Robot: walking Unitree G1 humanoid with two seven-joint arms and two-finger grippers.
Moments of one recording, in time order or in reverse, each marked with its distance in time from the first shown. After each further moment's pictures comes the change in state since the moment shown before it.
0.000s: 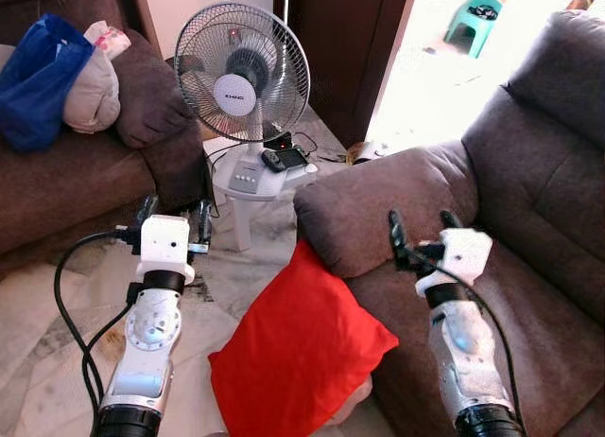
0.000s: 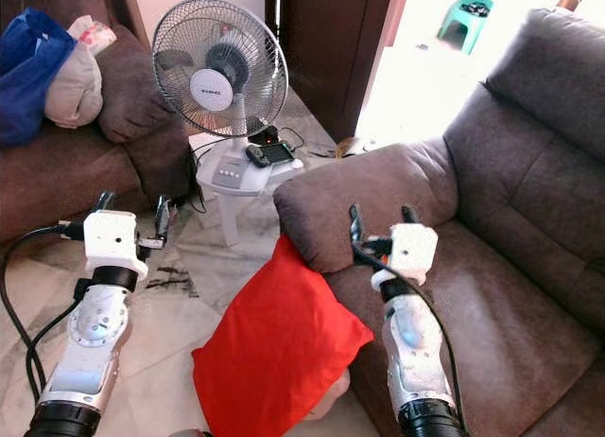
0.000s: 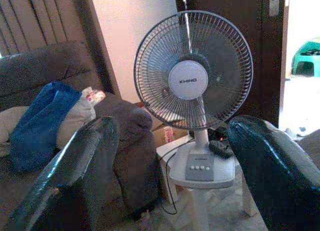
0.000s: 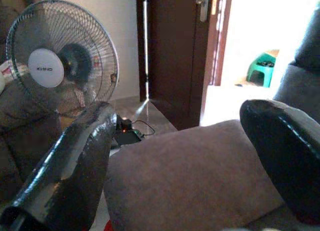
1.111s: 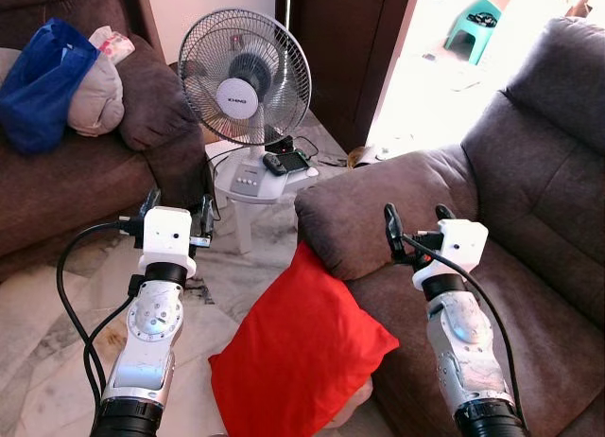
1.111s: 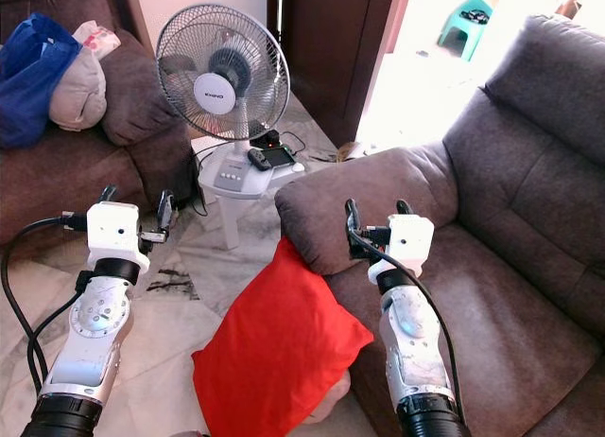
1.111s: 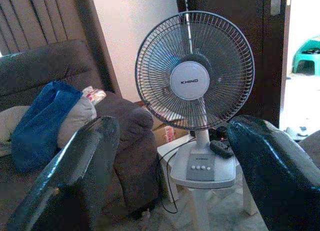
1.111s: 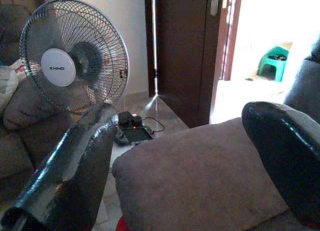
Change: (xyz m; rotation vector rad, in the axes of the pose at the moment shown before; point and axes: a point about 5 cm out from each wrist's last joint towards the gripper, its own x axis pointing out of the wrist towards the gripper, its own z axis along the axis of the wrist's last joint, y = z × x) left arm 0.007 0.000 0.002 0.001 0.022 -0.010; right arm 0.006 0.006 0.003 0.030 0.052 0.025
